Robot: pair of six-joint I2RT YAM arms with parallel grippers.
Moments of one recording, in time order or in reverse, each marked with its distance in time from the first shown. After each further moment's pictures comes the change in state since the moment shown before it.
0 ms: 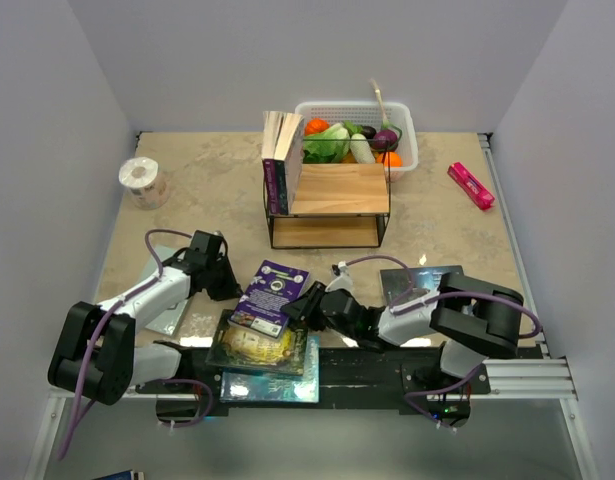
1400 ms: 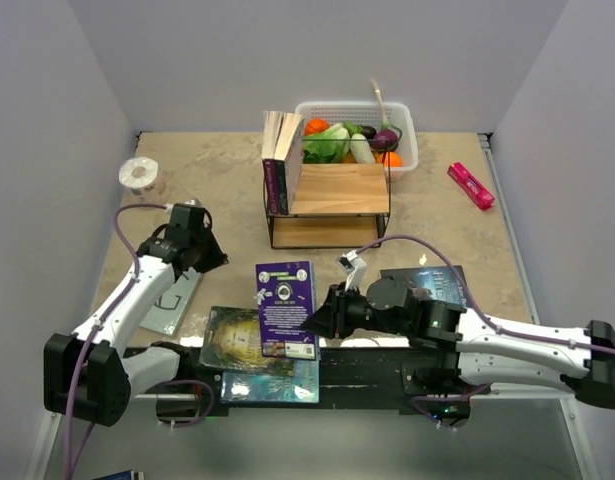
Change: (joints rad) left arm 0.068 -0.111 0.243 -0.204 -0.122 0.000; right arm 0.042 -0.708 0.124 -0.665 -0.270 -0.473
